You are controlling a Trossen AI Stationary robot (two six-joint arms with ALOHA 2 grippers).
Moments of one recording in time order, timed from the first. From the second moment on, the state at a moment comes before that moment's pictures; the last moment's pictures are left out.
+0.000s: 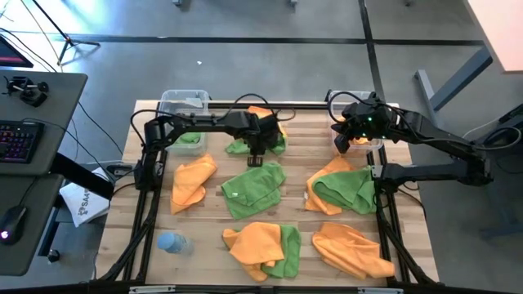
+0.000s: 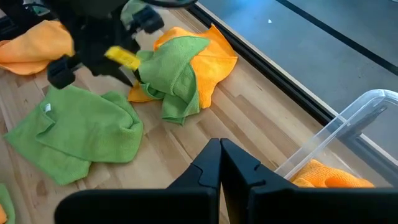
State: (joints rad) left arm 0.29 2.05 1.61 -0.81 -0.04 0.40; right arm -0.37 0.92 1.06 -0.88 0.15 0.22
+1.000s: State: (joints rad) left arm 0.28 2.13 1.57 -0.76 -0.05 0.36; right arm -0.35 0.92 1.06 -0.88 0.15 0.23
